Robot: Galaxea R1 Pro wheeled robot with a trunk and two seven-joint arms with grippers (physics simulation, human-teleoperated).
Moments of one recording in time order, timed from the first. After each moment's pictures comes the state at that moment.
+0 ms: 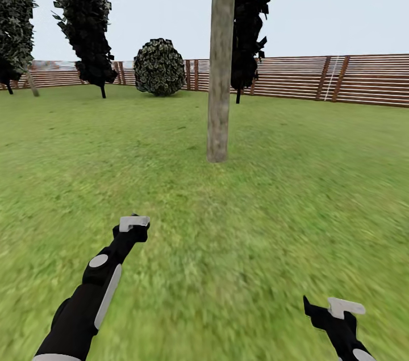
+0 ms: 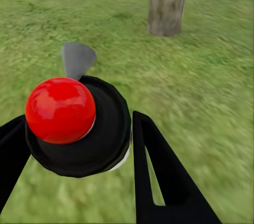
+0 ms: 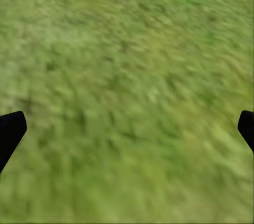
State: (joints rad) left arm -0.41 0.00 0.02 -1.29 0.02 0.26 -0.06; right arm -0.08 -0.05 -0.28 -1.14 0.01 0.10 0.00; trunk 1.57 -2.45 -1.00
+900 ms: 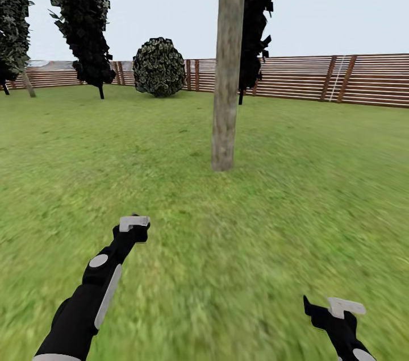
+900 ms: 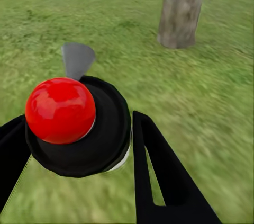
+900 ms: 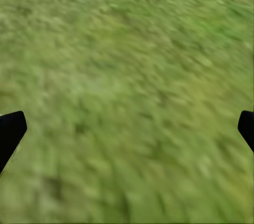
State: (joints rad) left arm -0.41 0.00 0.01 -1.29 0.02 0.26 -0.06; right arm -0.08 -0.05 -0.28 -1.14 0.01 0.10 0.00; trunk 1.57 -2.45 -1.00
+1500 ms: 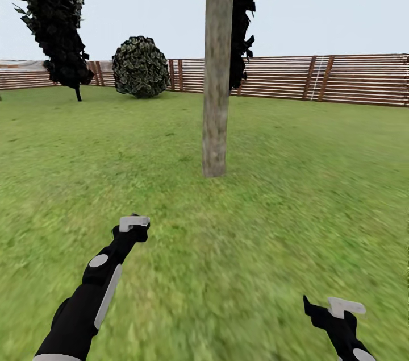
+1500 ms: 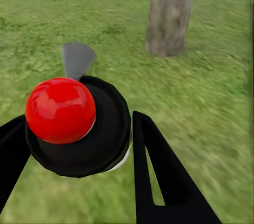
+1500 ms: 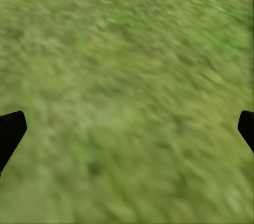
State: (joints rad) left arm -0.41 0.00 0.01 -1.29 0.02 0.26 -0.06; right arm -0.08 -0.05 -0.28 -1.14 0.01 0.10 0.00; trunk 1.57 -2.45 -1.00
